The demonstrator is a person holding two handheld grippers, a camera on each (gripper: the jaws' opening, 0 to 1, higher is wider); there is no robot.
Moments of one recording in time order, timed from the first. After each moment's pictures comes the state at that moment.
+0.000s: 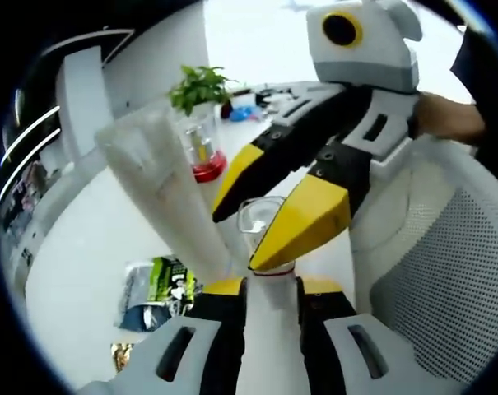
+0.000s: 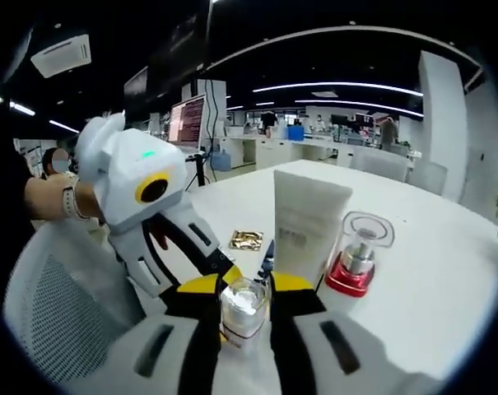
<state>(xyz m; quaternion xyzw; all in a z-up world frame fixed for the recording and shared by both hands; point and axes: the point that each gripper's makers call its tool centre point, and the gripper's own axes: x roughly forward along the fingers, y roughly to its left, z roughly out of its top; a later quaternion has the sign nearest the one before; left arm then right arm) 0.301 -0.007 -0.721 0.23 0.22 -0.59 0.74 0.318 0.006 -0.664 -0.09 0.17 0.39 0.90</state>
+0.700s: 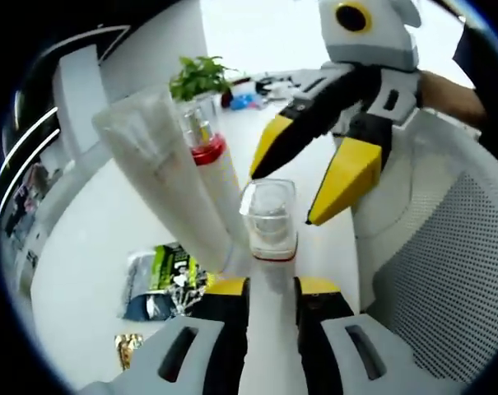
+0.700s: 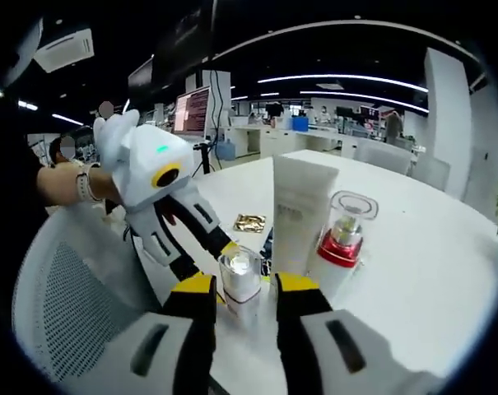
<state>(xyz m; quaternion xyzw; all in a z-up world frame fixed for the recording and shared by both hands) 0.298 0.002 -0.730 0.26 0.24 -0.58 0.73 0.292 -0.020 -0.680 -0.11 0.22 0.40 0.88</state>
